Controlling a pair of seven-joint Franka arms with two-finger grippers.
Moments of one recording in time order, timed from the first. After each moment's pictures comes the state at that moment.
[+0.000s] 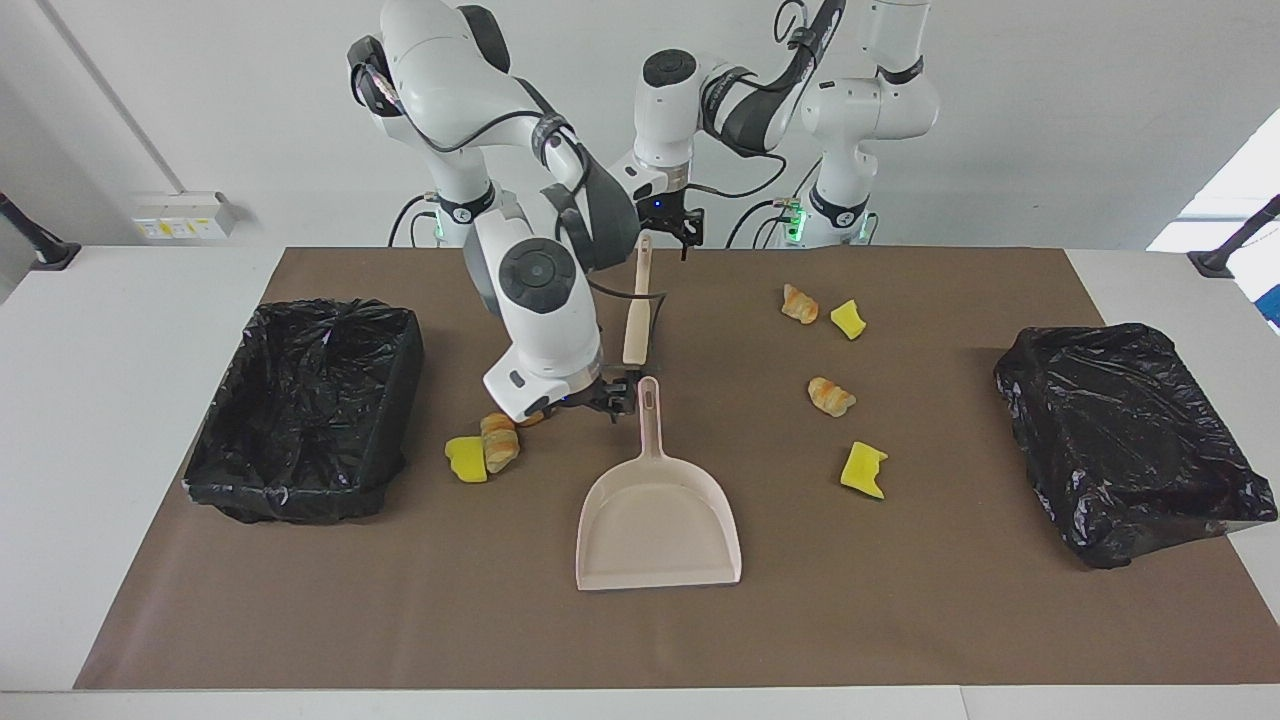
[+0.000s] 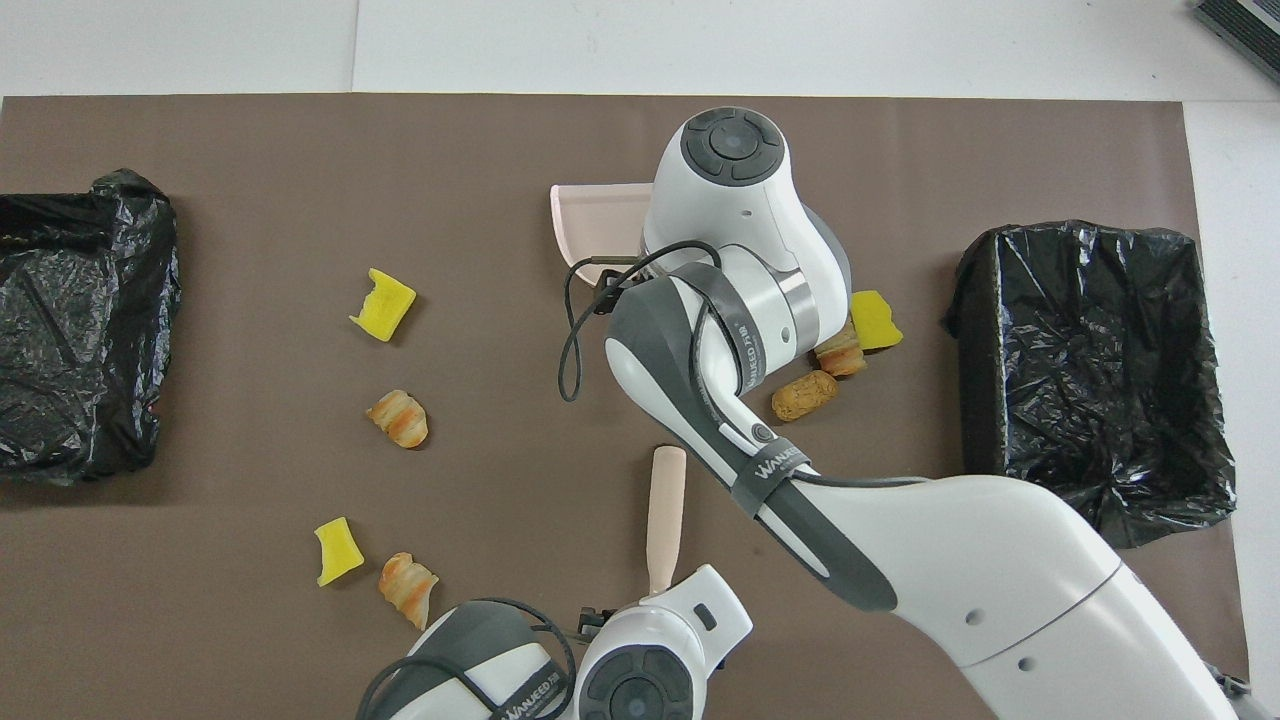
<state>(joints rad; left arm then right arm) -0.07 -0.05 -0.95 -2.29 -0.19 2.27 -0.66 0.34 0.69 0.21 -1.21 0.02 1.81 0.54</state>
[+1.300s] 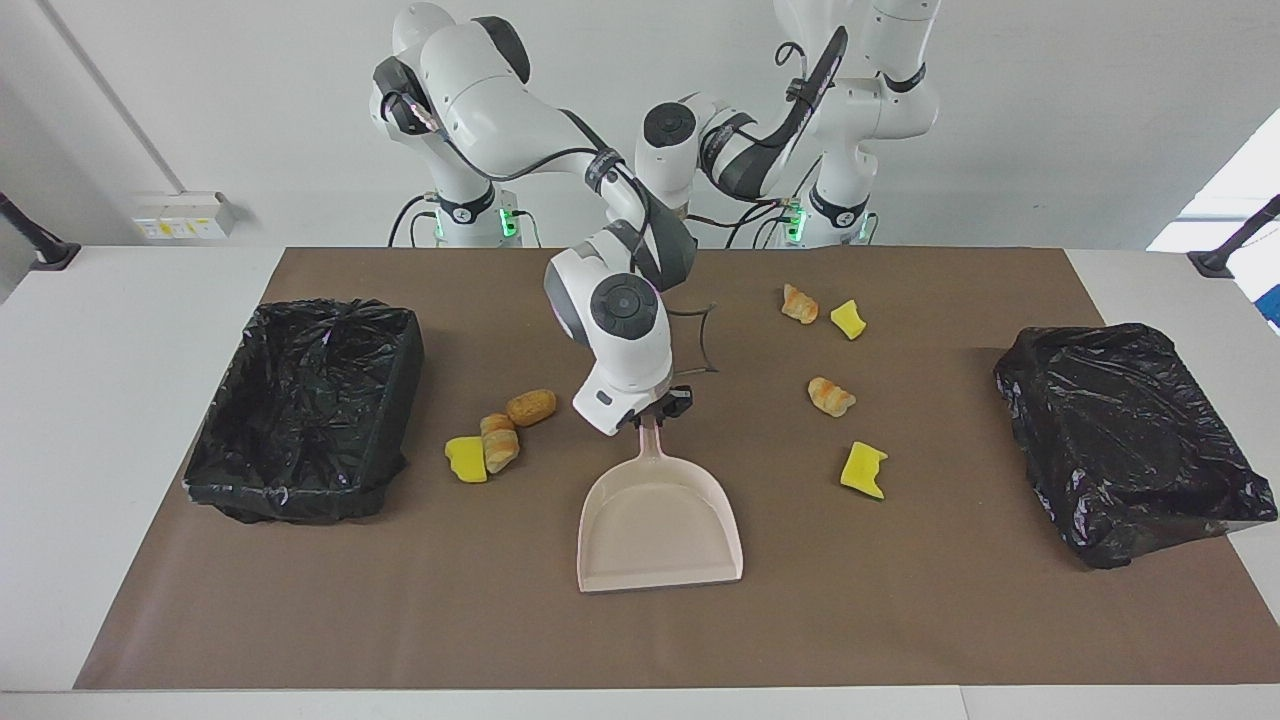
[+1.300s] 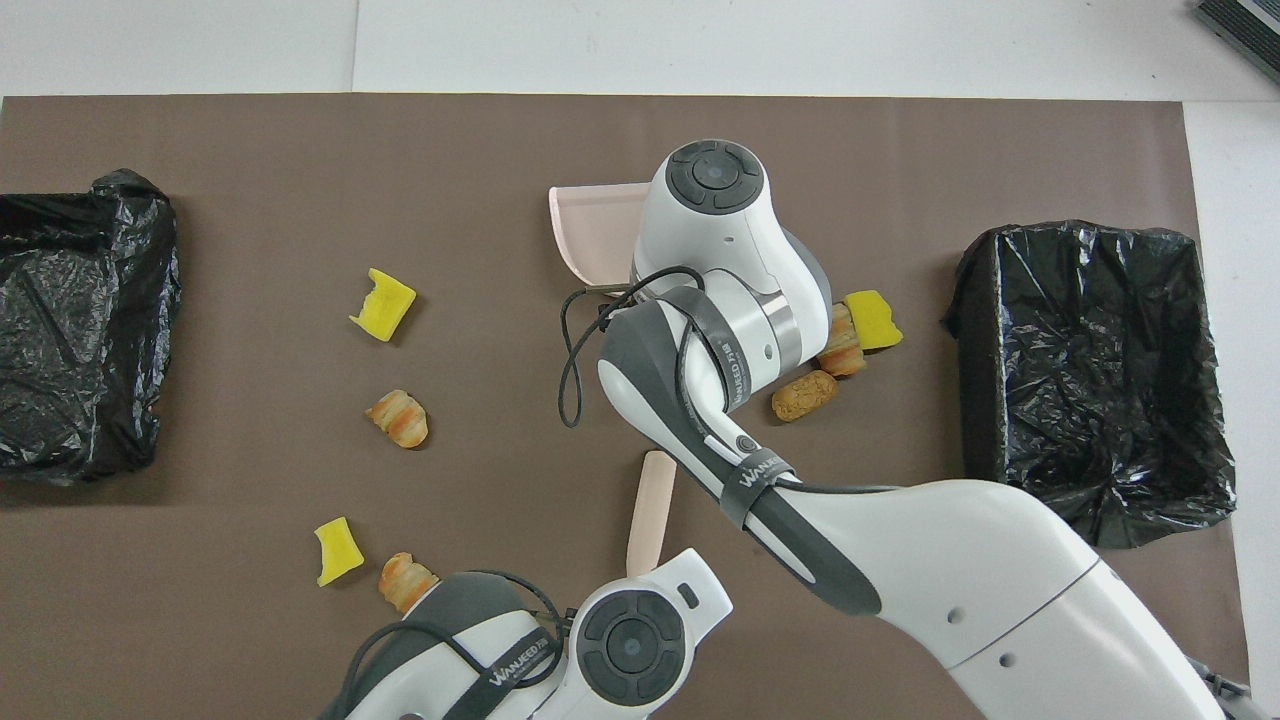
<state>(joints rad) -0.04 -0.02 -0.93 -2.25 -0.19 2.10 -0.59 0.34 0.68 0.22 -1.29 0.02 1.85 0.48</state>
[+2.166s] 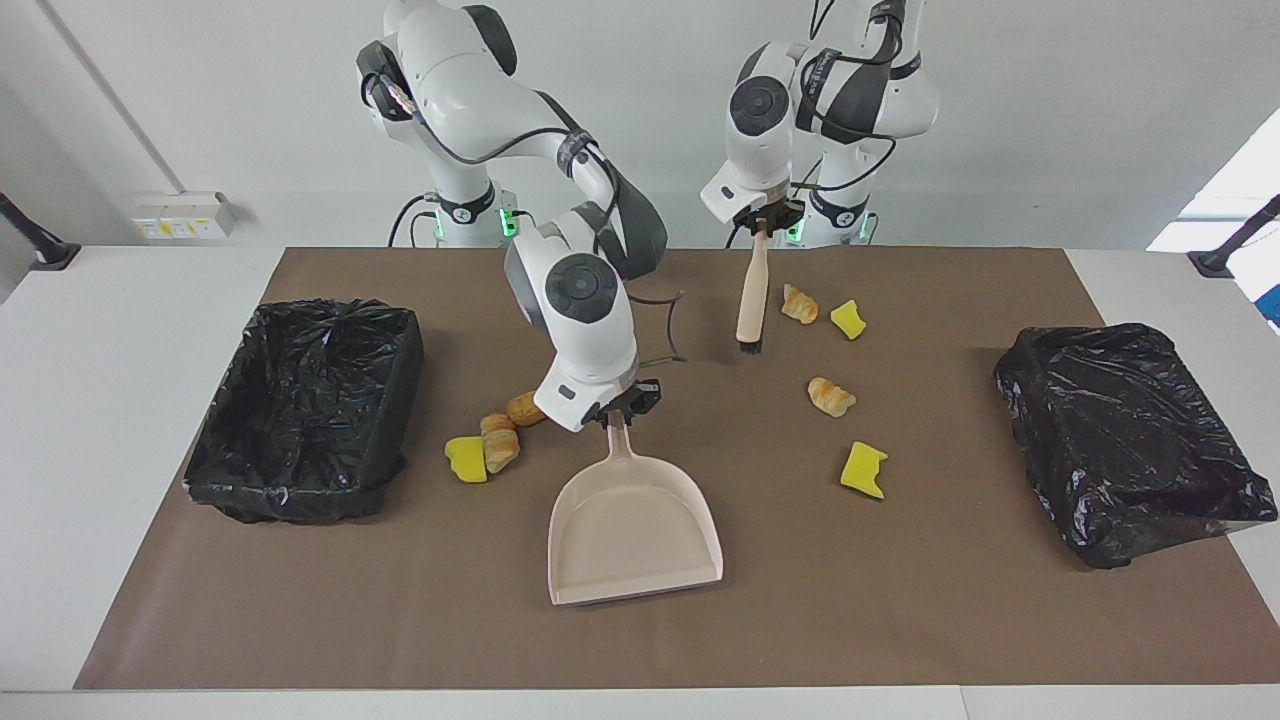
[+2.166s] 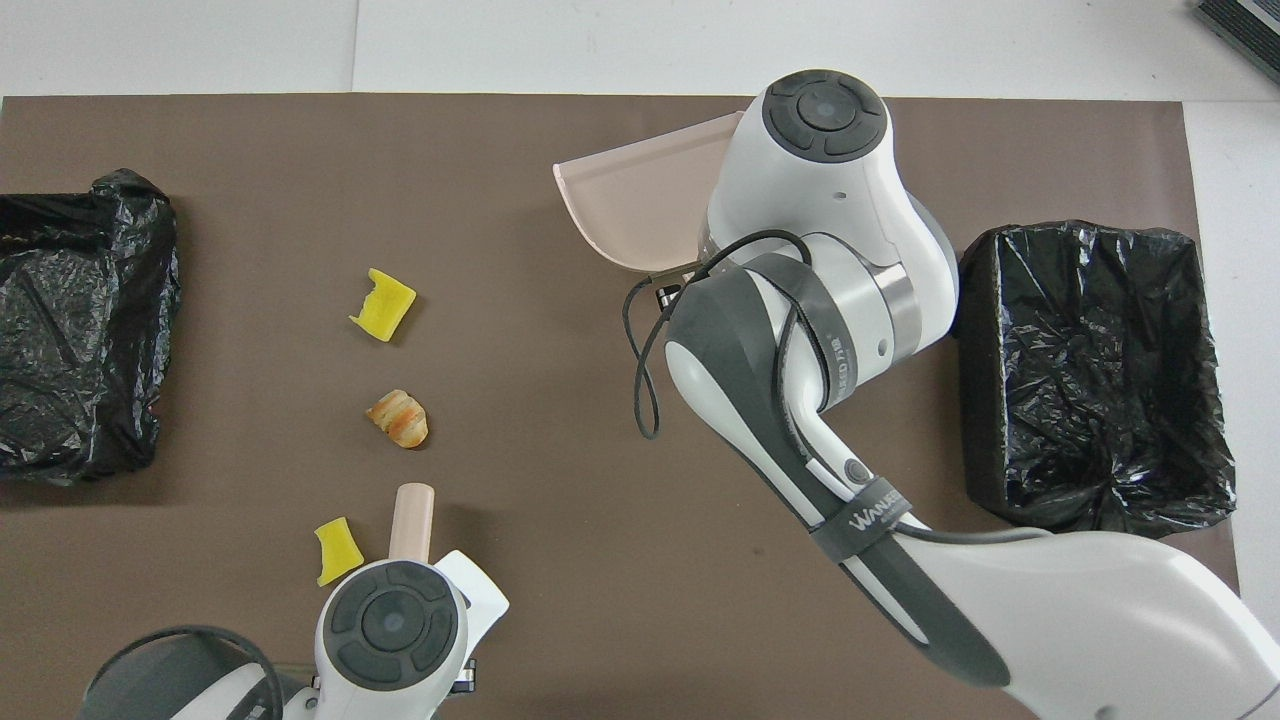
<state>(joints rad) 0.00 -0.49 -0.64 -2.40 -0.18 1.53 -0.50 0.28 0.50 0.21 -1.29 0.00 1.69 0.16</state>
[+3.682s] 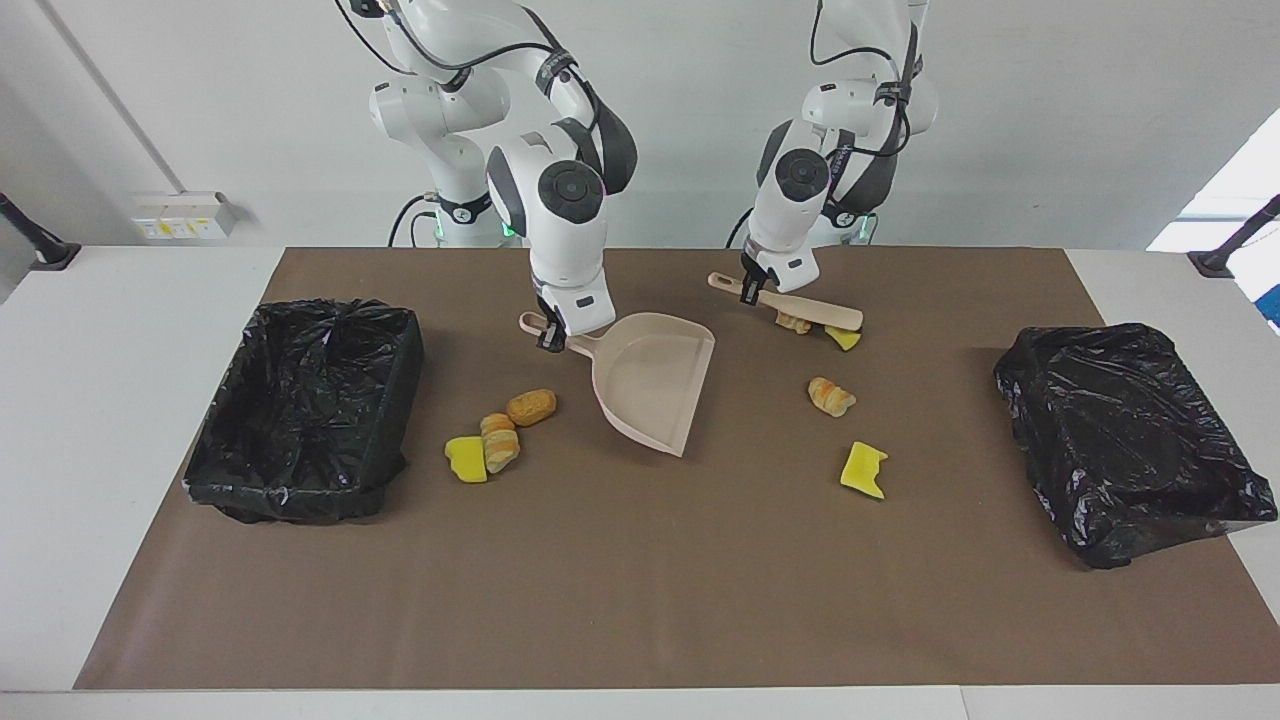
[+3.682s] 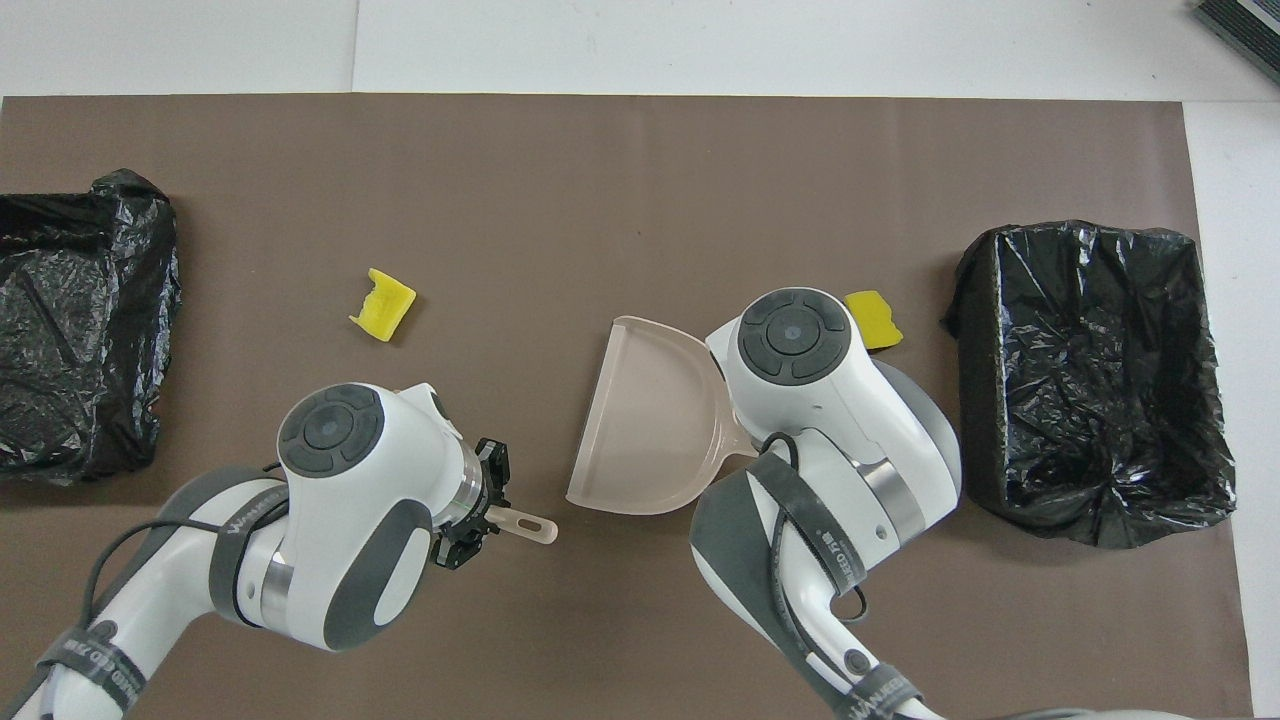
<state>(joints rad) 0.07 -0.02 -0.58 -2.25 -0.26 2.09 -1.54 0.29 0.18 0.22 -1.90 -0.13 1.82 -0.71</state>
